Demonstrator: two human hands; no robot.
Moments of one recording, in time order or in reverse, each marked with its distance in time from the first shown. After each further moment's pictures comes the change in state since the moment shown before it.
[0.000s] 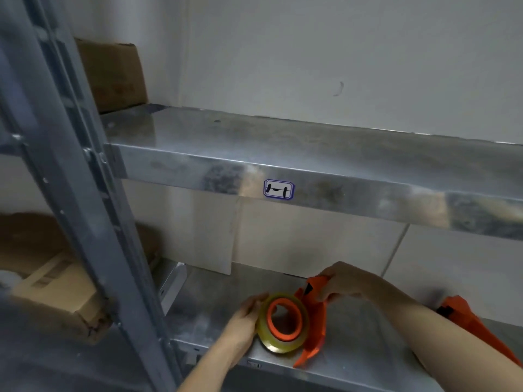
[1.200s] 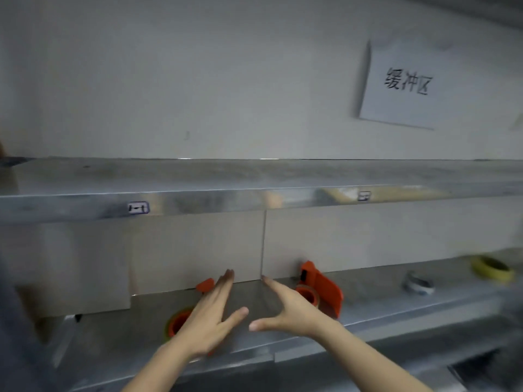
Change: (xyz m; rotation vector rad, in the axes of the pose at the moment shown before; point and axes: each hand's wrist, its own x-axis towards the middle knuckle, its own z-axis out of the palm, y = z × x) left_hand -0.096 0.089 0.099 1.022 -0.441 0.617; right_hand -0.222 0.069 0.040 -0.006 0.469 -0.237
